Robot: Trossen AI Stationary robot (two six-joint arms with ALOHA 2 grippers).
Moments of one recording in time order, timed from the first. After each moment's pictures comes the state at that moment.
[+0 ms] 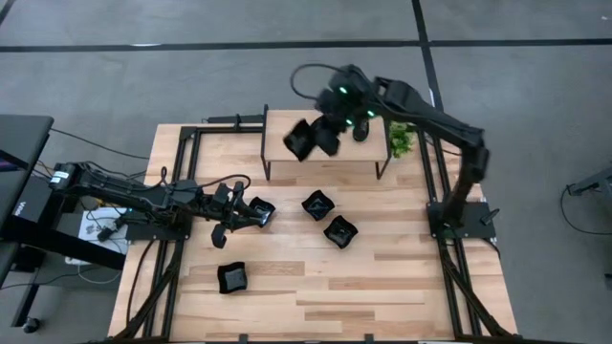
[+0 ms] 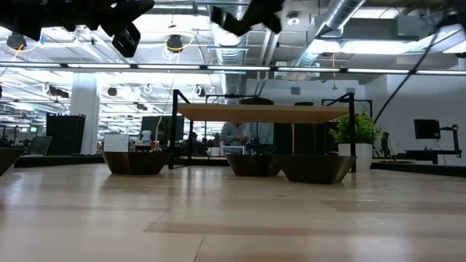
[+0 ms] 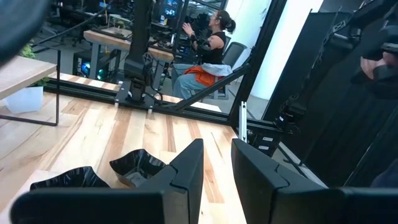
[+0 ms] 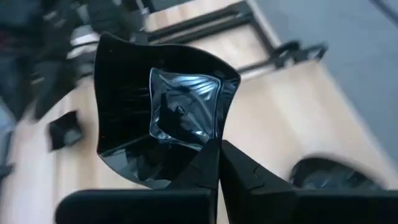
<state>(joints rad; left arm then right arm) -0.18 0.79 0.32 0.47 0.05 -0.24 -0.41 1.76 2.07 -1.03 -0.21 0.01</state>
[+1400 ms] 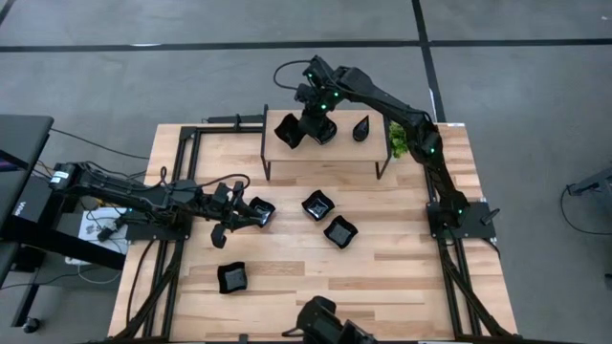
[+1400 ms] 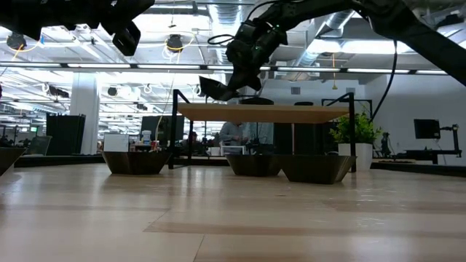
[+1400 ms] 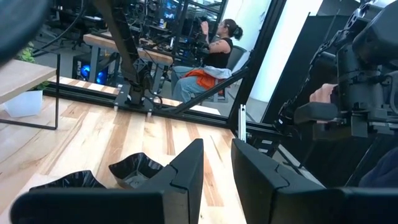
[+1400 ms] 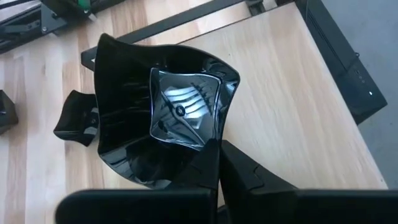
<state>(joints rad) -0.18 0.79 0.32 0.49 0.05 -0.24 -0.61 2.21 2.34 -1.09 -0.42 -0.19</state>
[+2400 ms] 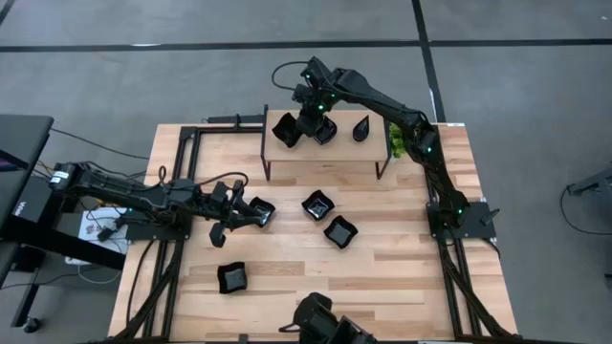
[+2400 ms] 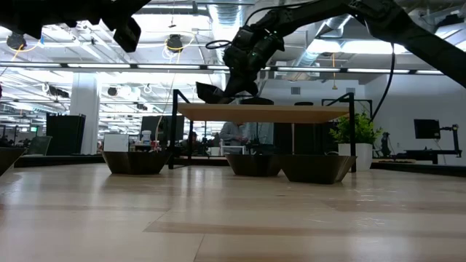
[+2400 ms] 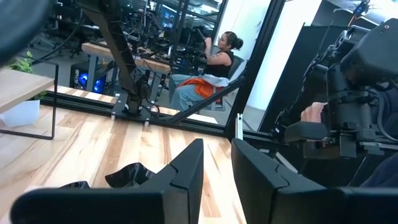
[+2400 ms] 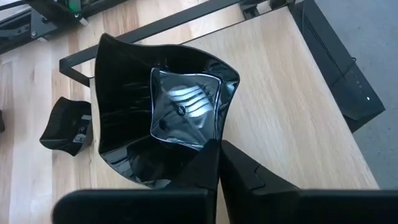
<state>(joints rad) -0.18 0.79 0.32 0.53 0.05 -0.25 -0.62 2.25 2.34 -1.04 -0.42 -0.18</state>
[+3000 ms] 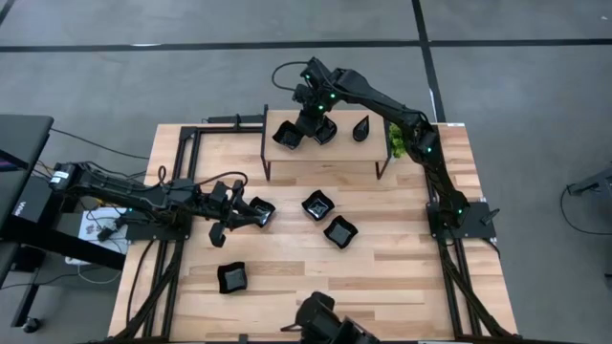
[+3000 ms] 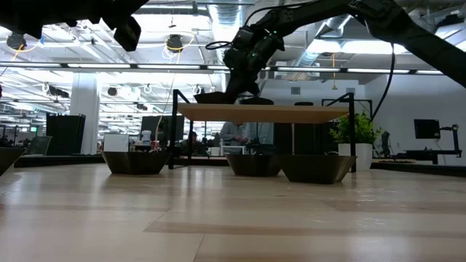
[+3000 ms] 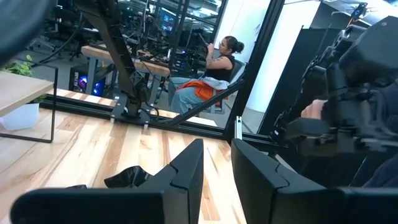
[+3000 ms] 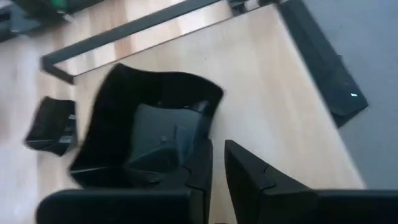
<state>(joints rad) -0.18 0.79 0.32 0.54 0.05 -0.25 -0.62 2.25 2.34 -1.04 -0.37 -0.18</state>
